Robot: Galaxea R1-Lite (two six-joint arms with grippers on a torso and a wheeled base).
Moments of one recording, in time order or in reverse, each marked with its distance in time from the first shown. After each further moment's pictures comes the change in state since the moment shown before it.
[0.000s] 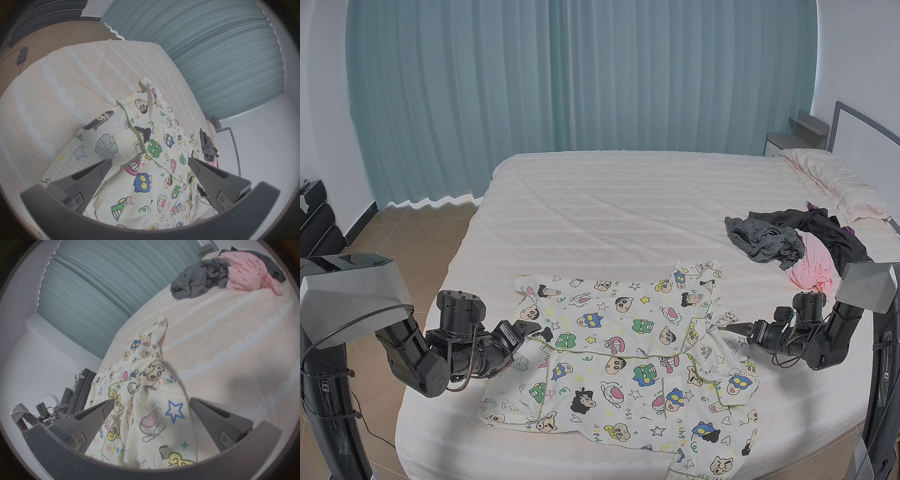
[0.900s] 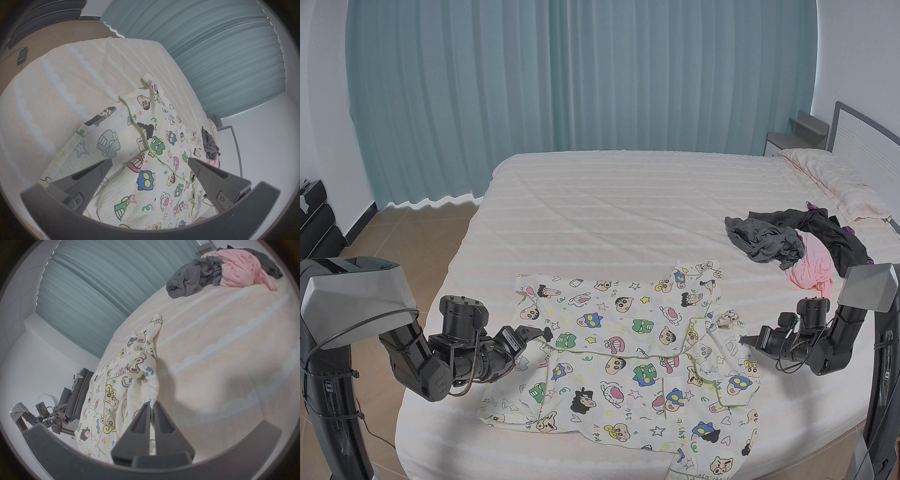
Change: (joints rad) left arm -0.009 0.017 0.009 -0.009 0.003 0.005; right arm -0.027 -0.028 0.074 -0.025 -0.033 -0.017
